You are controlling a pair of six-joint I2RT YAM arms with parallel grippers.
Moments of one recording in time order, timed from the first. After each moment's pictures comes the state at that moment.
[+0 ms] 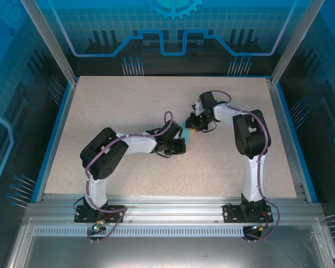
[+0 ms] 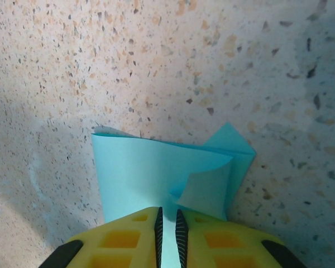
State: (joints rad) left arm -0.71 1.95 1.09 -0.12 0.25 -0.77; right arm 0.29 2.16 1.48 -0.53 -0.52 0.42
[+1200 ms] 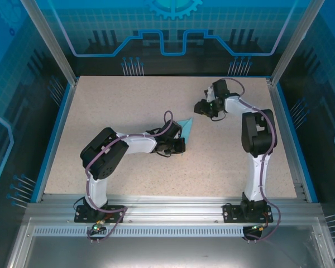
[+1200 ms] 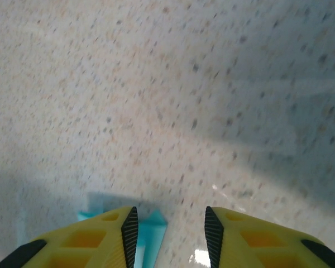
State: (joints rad) left arm -0.71 1.95 1.09 -0.11 0.23 -0.77; right arm 0.17 2.13 1.55 -0.49 -0.46 0.37
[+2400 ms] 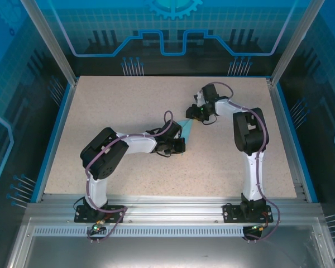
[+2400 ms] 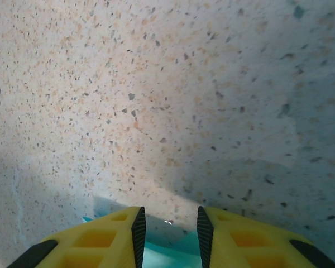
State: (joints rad) left arm -0.71 1.95 1.09 -0.11 0.23 -0.76; right arm 0.25 2.22 1.60 -0.46 -0.47 0.37
